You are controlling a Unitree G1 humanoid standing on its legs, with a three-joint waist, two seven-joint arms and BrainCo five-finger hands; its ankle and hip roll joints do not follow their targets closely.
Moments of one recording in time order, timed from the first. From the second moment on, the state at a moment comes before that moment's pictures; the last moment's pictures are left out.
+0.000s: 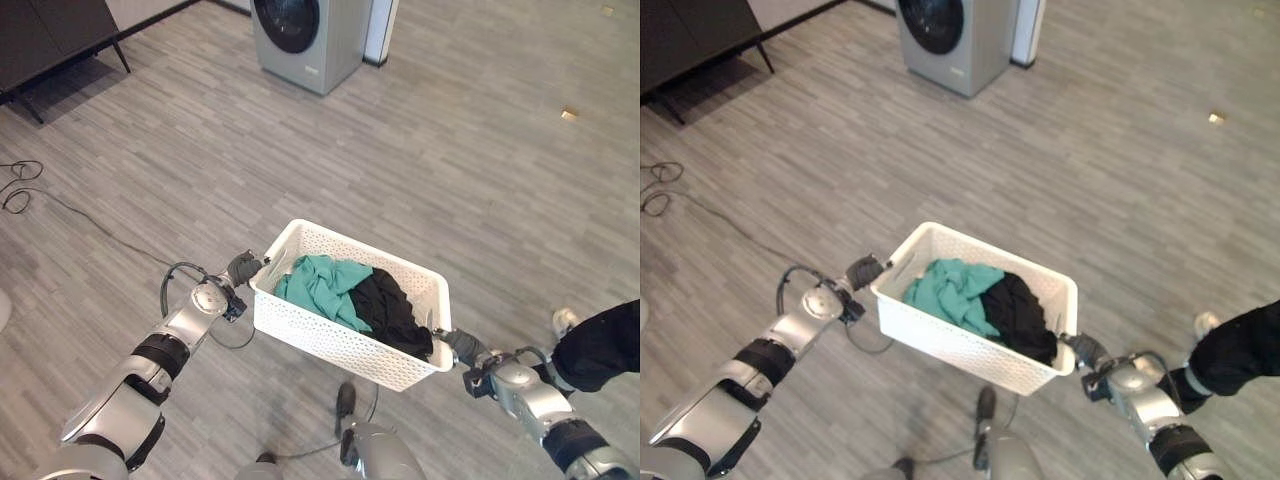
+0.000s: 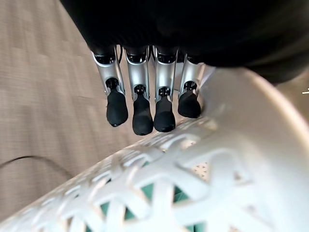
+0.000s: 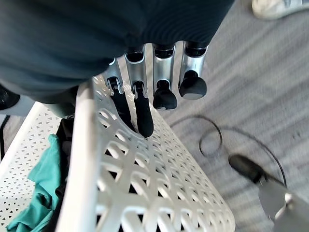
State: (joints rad) left arm -0.63 0.57 -0.60 0.68 -0.19 -0.01 -0.02; right arm -0.13 -0.68 0.40 0.46 0.46 0.17 0.15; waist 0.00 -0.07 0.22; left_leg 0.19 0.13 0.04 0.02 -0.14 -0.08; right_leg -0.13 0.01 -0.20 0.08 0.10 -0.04
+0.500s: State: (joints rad) left arm -0.64 0.57 -0.59 0.65 -0.20 -0.01 -0.01; right arm -0.09 -0.70 0.37 0.41 0.46 0.15 0.13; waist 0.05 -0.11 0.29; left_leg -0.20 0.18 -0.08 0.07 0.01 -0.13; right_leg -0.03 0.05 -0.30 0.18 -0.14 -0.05
